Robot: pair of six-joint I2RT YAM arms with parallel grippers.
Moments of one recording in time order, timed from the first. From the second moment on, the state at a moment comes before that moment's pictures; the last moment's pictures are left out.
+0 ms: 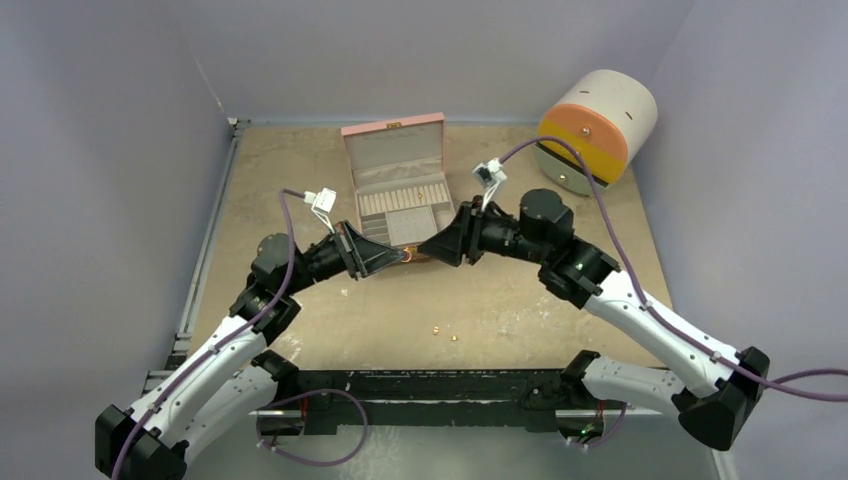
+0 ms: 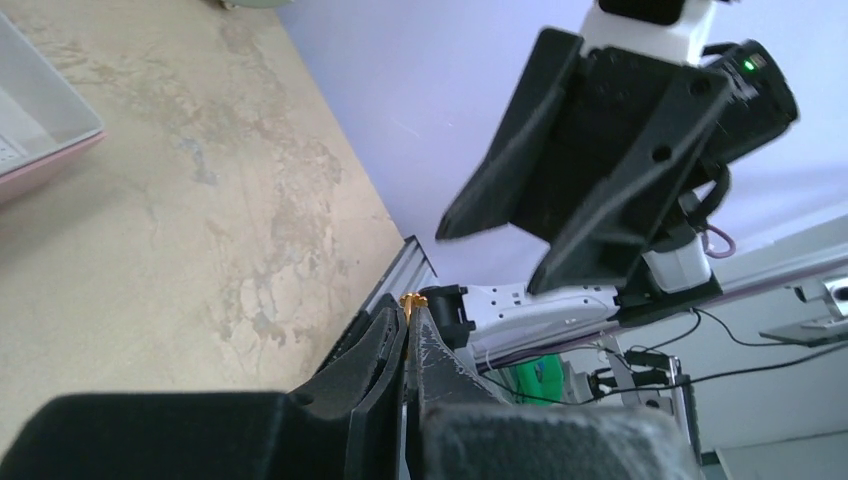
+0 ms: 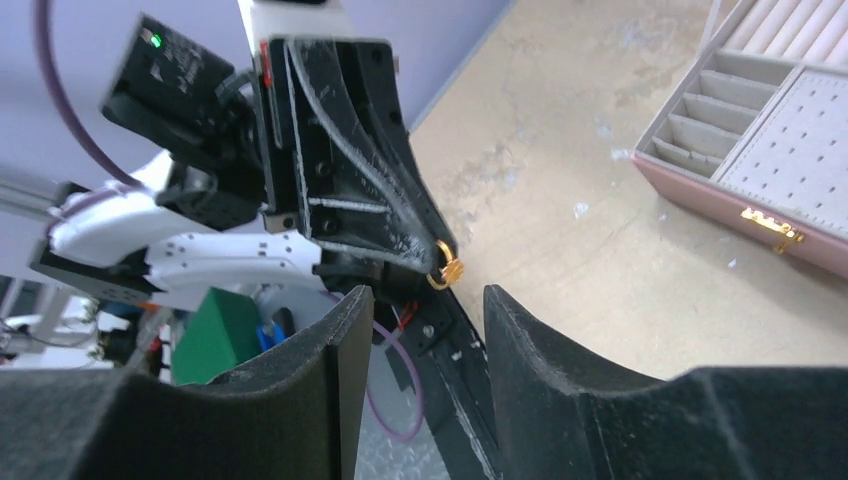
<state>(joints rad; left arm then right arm) -0.52 0.76 0.55 0.25 0.54 -1.04 0.81 1.07 1.02 -0.18 -0.35 0.65</state>
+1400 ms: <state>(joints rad) -0.52 0.77 0.63 0.38 0.66 -1.07 0.71 1.15 1.02 0.11 -0.75 0.80</state>
